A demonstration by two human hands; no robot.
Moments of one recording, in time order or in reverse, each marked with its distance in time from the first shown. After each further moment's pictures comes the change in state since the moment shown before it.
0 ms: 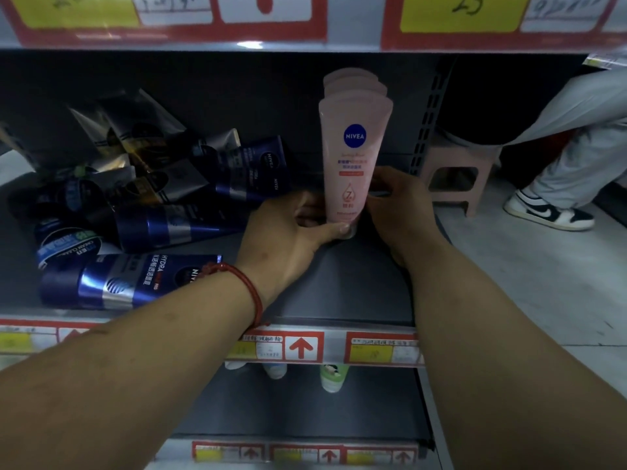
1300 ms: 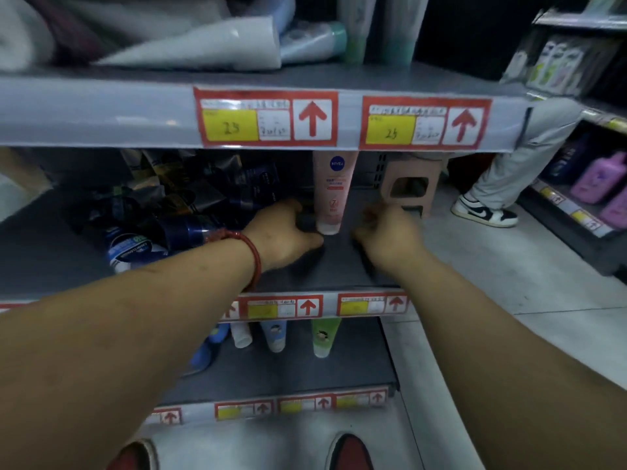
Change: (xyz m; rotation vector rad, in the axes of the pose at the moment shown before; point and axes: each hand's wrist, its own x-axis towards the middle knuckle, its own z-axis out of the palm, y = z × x) left_hand -0.032 0.058 -0.052 0.442 -0.245 -0.042; right_hand -0.073 -0.067 -0.047 -0.474 -0.132 0.187
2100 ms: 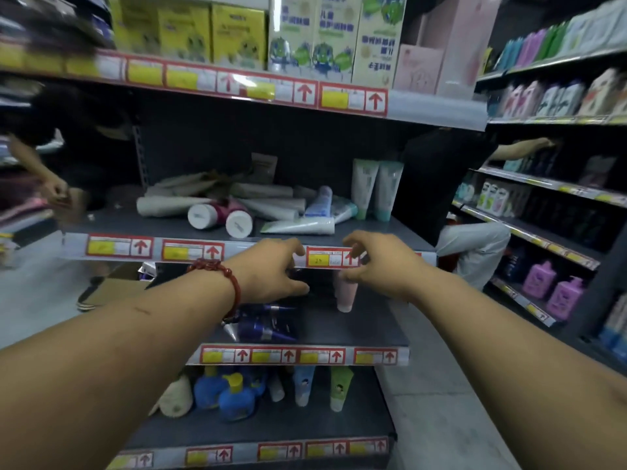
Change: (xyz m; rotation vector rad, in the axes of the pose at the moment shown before) left_hand -0.187 0.041 -0.214 0.322 0.062 0.291; right_hand -0.156 -0.201 -0.170 -0.209 -0.055 -0.337
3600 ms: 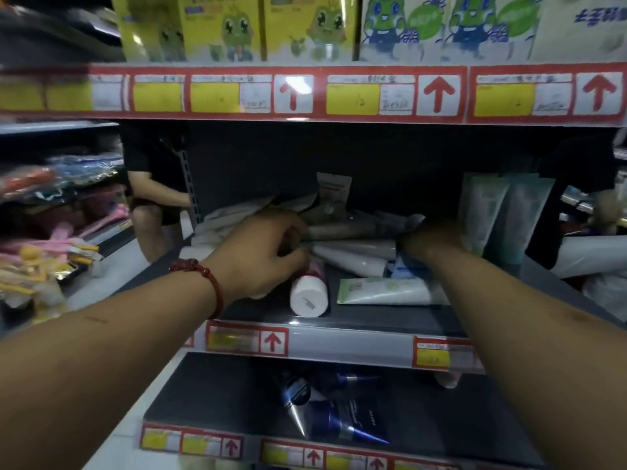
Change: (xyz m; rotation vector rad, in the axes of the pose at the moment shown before) left_hand 0.112 -0.157 -0.079 0.045 0.351 0.045; right_hand 0.282 0.000 0.046 -0.008 0.026 0.451
